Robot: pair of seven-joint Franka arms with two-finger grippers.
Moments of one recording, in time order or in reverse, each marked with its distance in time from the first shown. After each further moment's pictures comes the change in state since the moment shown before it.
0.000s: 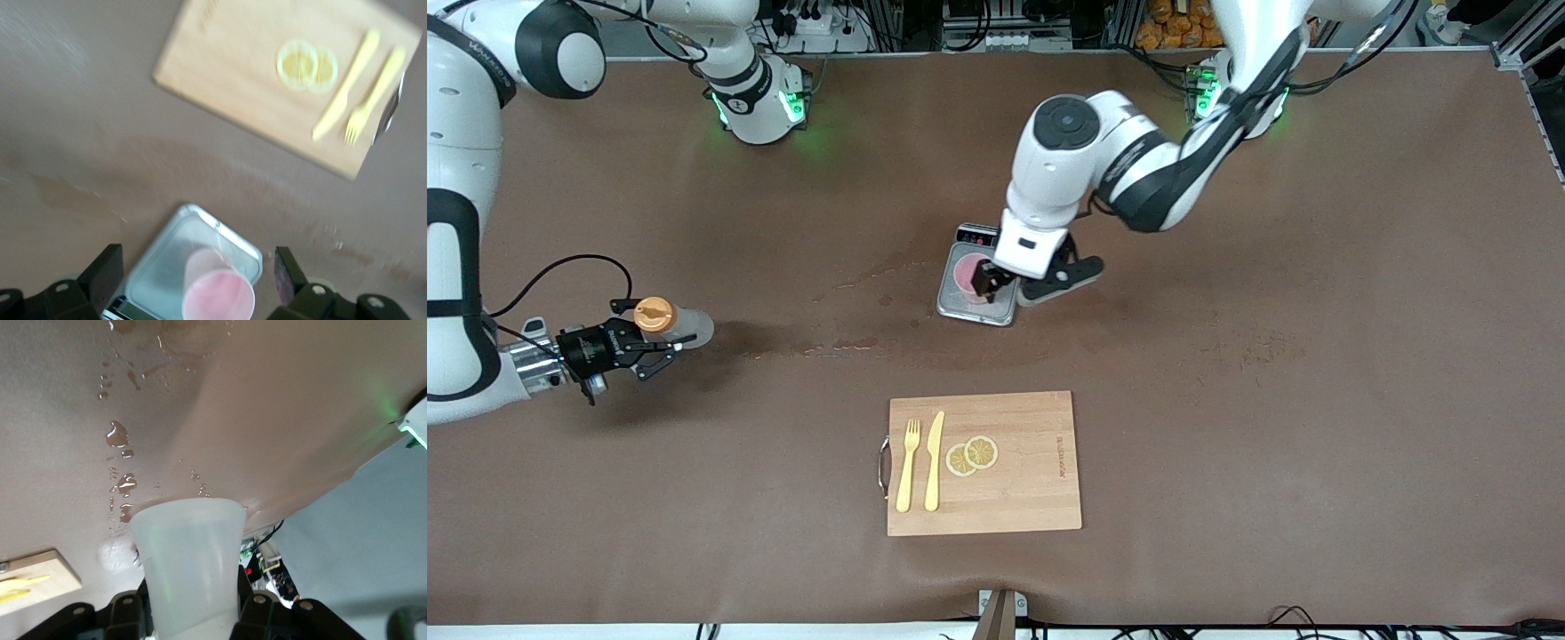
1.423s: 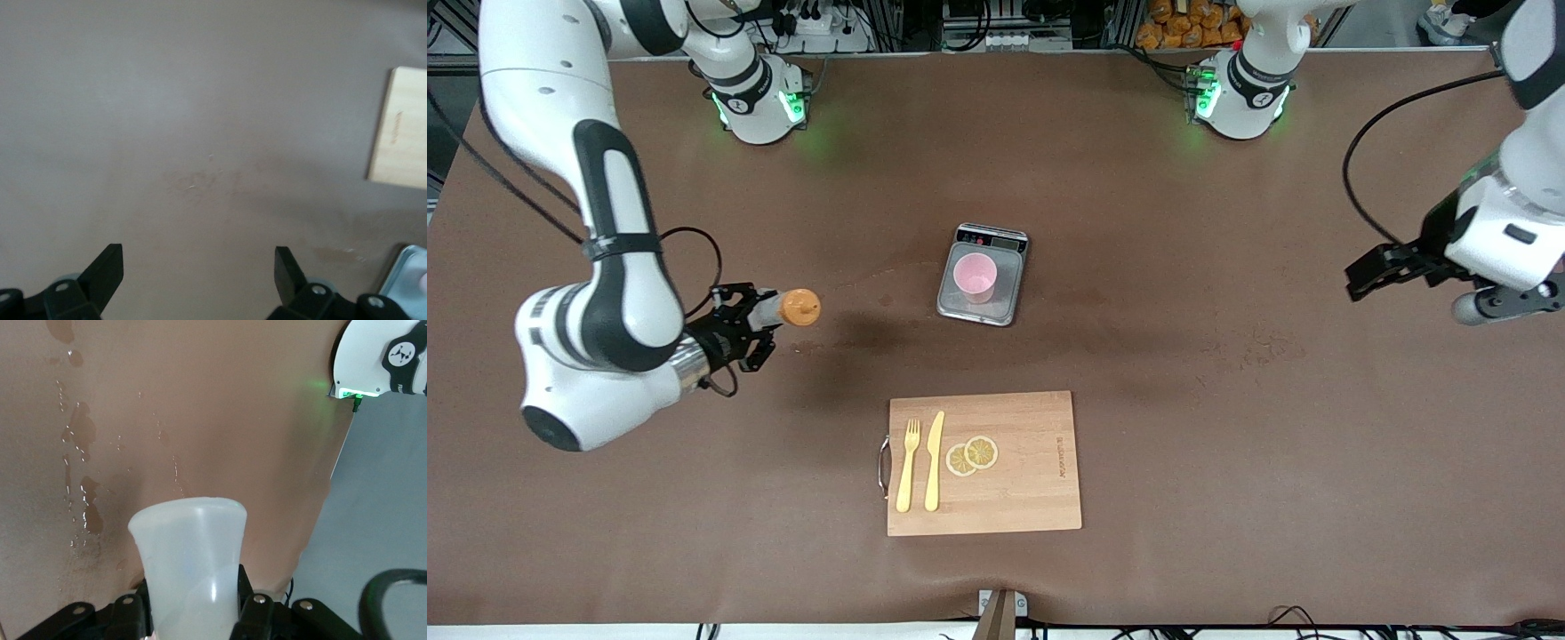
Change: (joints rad) left arm 0.450 -0.276 0.208 0.197 -0.175 -0.613 1.088; right arm 0.437 -0.104 -0.001 0.115 -0.197 0.001 0.633
